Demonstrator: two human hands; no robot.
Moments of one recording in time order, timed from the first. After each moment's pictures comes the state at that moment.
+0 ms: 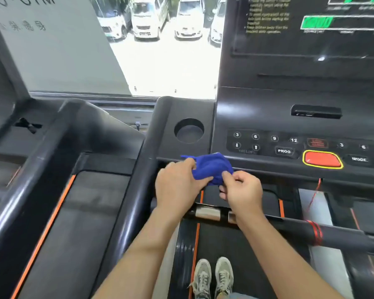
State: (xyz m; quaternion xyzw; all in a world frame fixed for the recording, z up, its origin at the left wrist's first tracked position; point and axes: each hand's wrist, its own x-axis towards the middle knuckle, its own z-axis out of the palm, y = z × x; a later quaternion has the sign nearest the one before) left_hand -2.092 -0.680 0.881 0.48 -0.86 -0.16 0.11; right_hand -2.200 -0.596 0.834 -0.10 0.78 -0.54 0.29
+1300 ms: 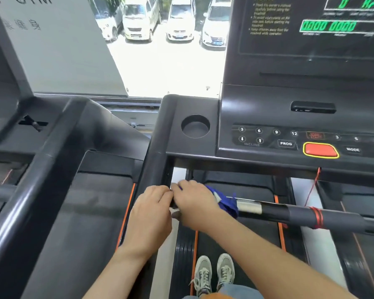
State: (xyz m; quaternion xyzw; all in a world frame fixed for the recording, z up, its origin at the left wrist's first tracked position) left_hand -1.969 -0.664 0.866 0.35 -0.92 -0.10 0.12; right_hand -2.104 -0.623 0.859 -0.67 0.72 0.00 0.18
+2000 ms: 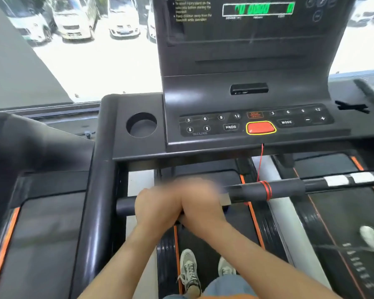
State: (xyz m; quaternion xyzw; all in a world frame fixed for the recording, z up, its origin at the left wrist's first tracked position) left_hand -2.072 -0.634 0.862 0.23 -0.97 -0.01 -0.04; right_hand -2.146 -0.547 0.822 -0.51 0.86 -0.07 -0.05
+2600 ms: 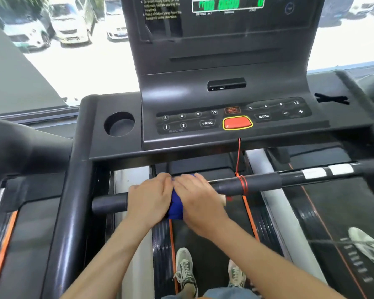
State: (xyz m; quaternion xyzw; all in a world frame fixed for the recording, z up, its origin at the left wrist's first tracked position) left_hand -2.099 -0.614 0.858 0.34 -0.92 -0.17 -0.02; right_hand -2.183 -0.494 0.834 -0.56 0.81 -0.19 0.02
